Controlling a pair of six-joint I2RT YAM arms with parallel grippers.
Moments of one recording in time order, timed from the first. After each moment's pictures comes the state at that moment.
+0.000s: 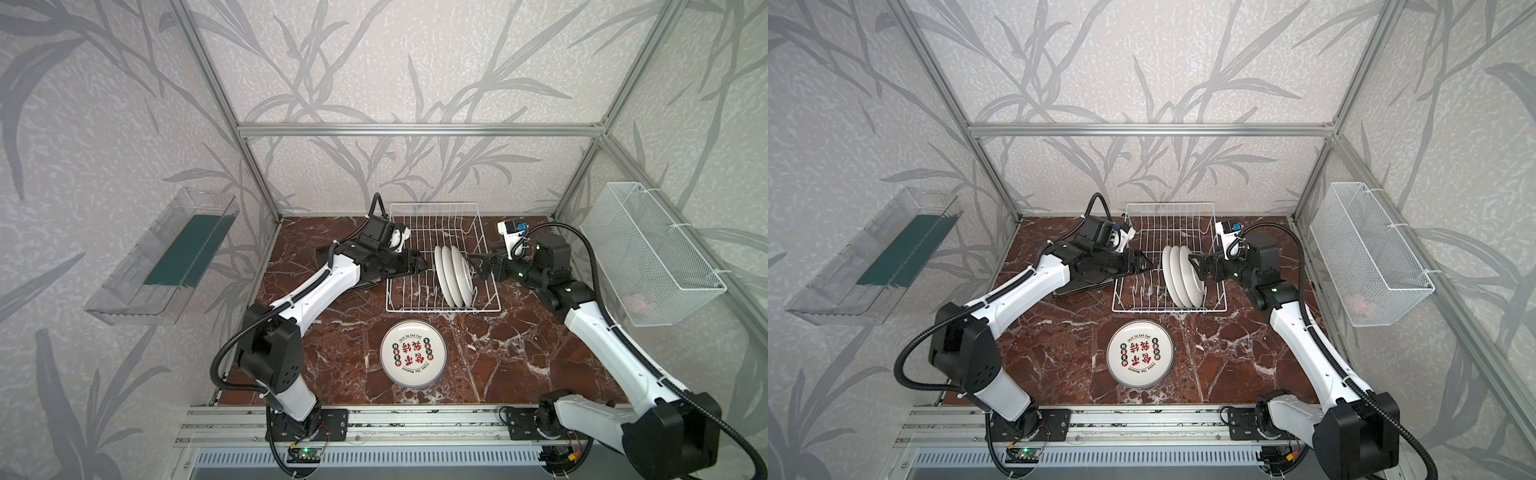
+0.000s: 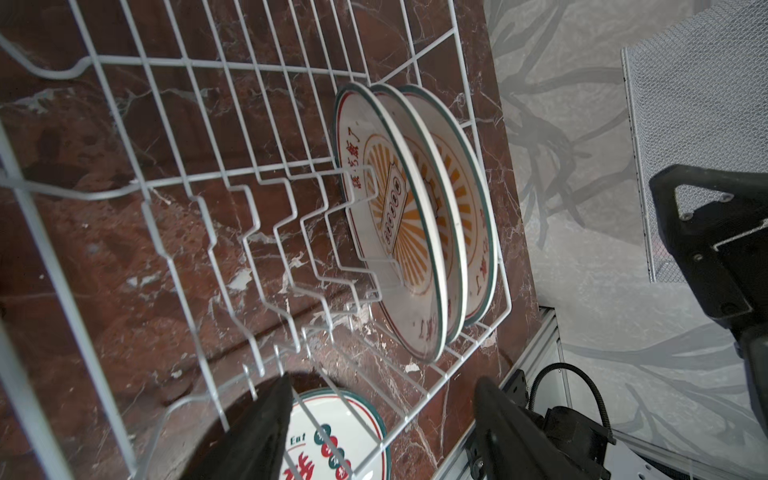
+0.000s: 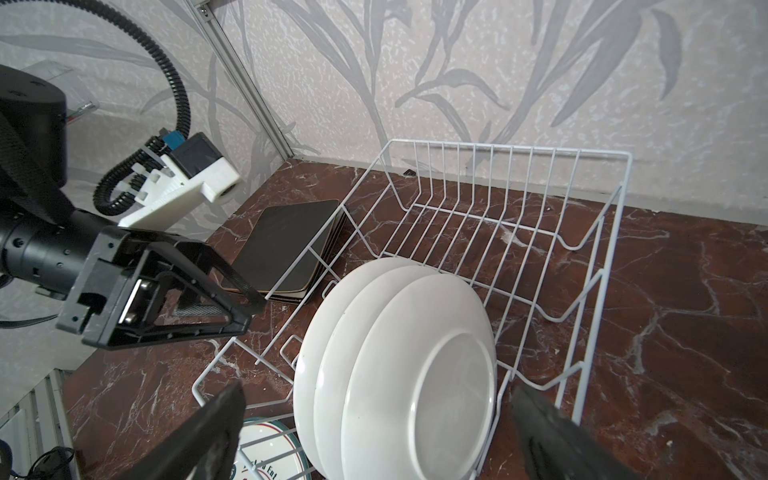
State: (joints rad) left arm -0.50 1.68 1.42 -0.55 0.50 -0.53; right arm 0.22 1.16 0.95 -0.18 -0.46 0.15
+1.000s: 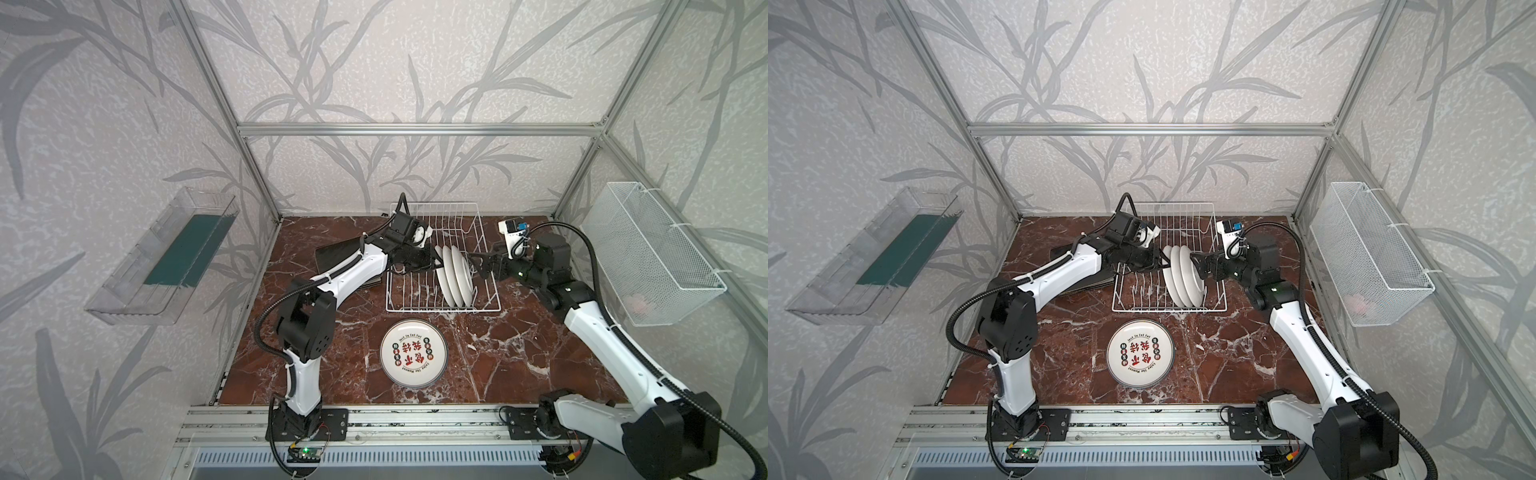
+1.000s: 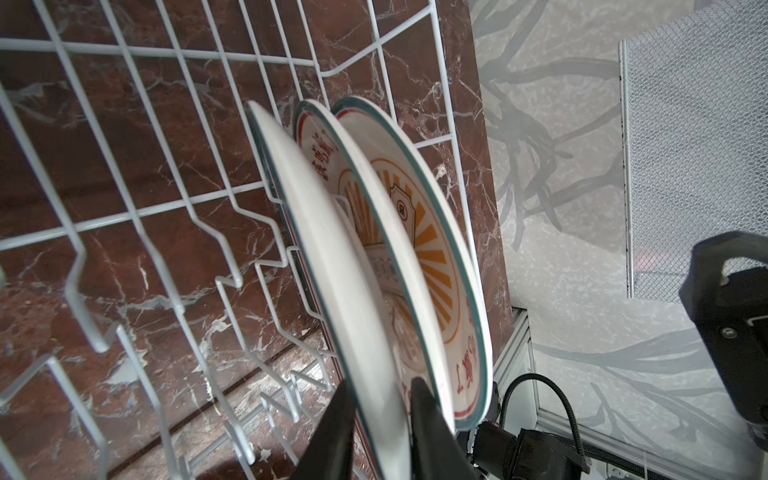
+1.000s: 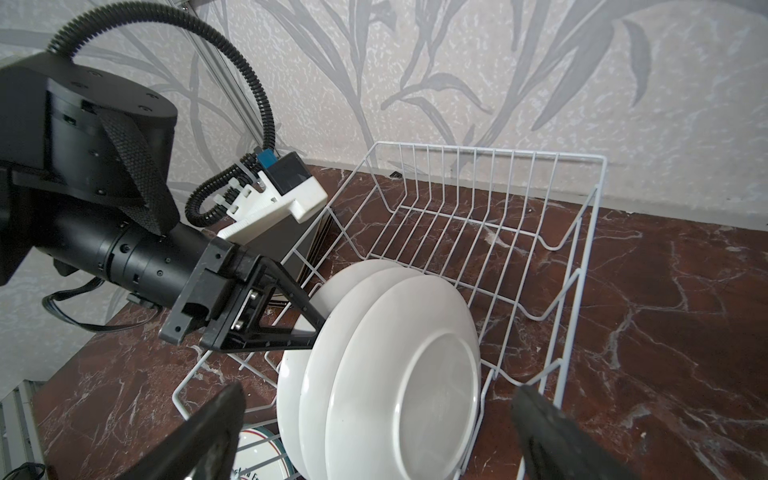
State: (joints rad) left arm -0.56 1.94 1.62 -0.49 0.56 -0.62; right arm 0.22 1.16 0.95 -0.18 -0.42 0.13
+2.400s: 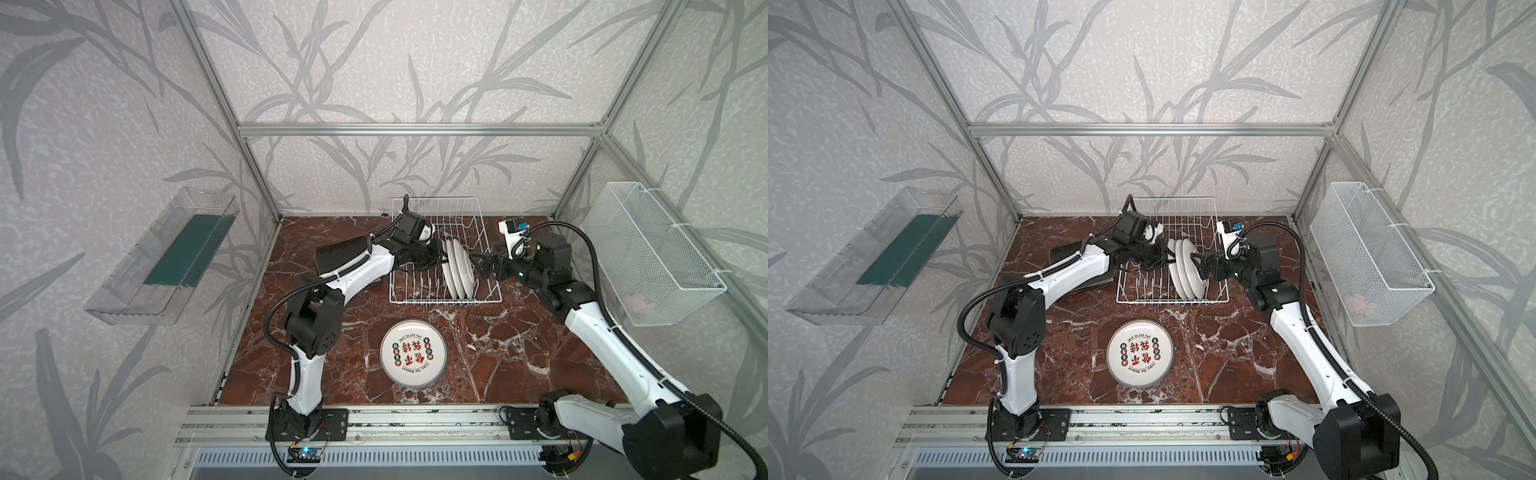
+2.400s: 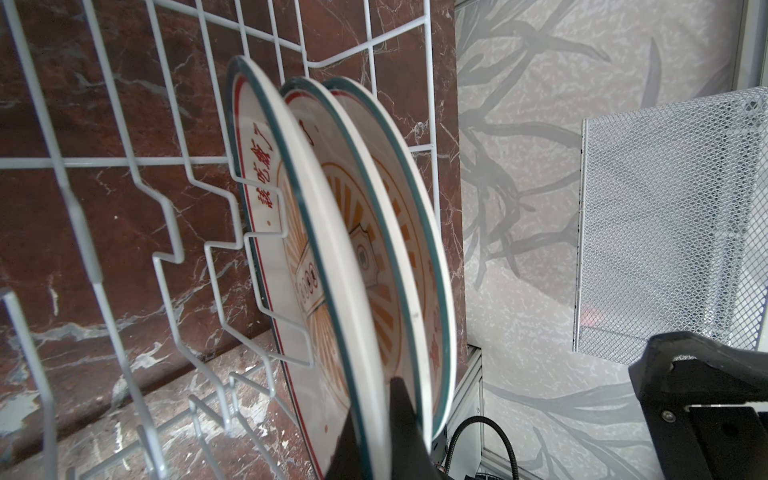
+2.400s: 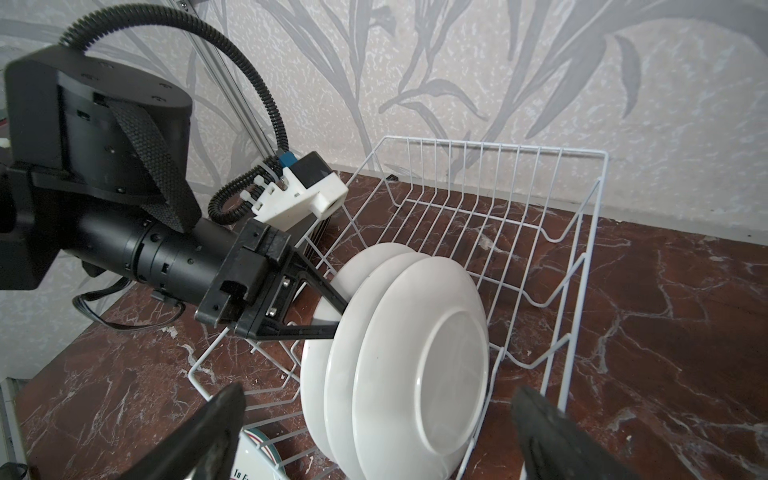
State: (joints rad) left arm -0.58 1.98 1.66 -0.38 0.54 -0.85; right arm 0.22 1.15 0.94 -0.18 -0.40 0.11
